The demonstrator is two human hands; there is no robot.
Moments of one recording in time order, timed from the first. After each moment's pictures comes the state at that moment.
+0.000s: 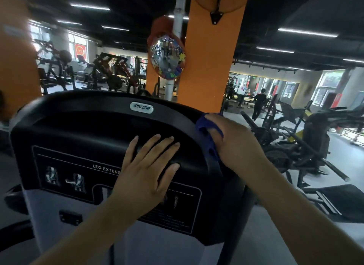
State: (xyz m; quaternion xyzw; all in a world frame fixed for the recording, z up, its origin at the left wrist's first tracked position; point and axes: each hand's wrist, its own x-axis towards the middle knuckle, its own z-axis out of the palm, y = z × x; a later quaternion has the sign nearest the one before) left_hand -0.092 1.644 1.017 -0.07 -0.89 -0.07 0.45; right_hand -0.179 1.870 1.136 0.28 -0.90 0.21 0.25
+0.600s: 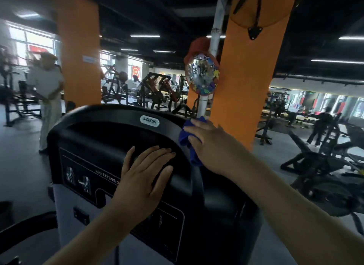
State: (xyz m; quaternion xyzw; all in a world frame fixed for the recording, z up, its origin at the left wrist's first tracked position) left_hand -0.107 1.681 1.029 0.03 -0.87 -0.13 0.48; right_hand -0.239 1.853 1.163 0.47 -0.86 0.14 0.12
